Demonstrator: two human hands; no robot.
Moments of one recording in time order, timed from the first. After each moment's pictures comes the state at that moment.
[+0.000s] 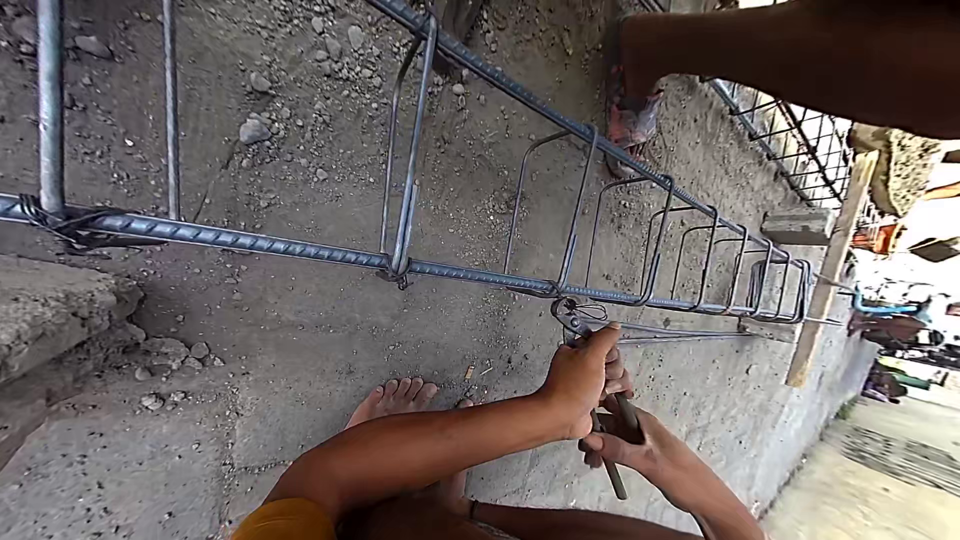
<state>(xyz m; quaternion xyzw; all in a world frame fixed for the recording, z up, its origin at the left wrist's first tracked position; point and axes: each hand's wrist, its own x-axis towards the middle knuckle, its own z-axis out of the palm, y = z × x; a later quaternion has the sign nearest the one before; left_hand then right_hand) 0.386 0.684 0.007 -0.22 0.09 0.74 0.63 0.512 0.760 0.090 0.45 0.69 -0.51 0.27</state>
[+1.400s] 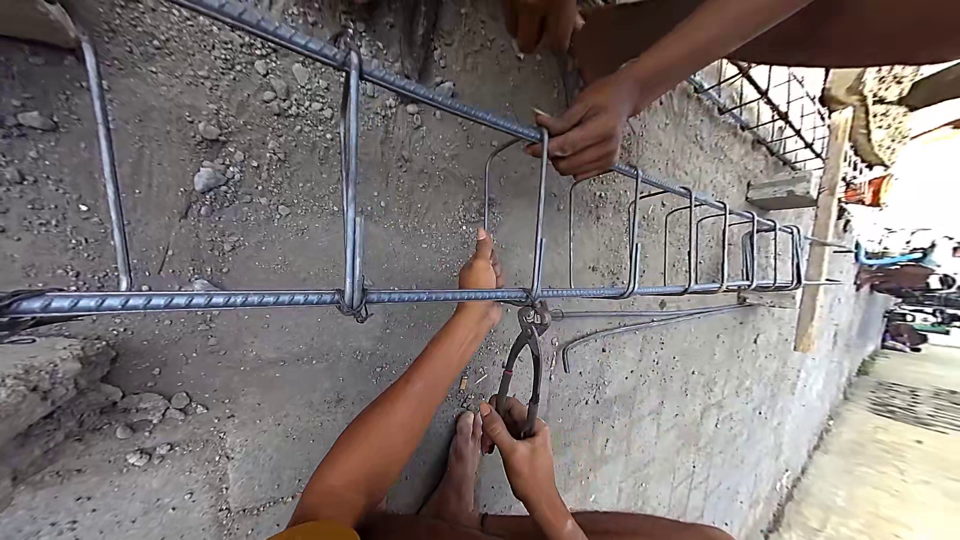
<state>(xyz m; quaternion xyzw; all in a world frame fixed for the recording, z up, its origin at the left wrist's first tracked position) 0.305 0.721 -0.096 -0.30 0.29 0.77 0.48 0.500 0.642 -0.022 0.50 0.67 -0.54 -0.03</state>
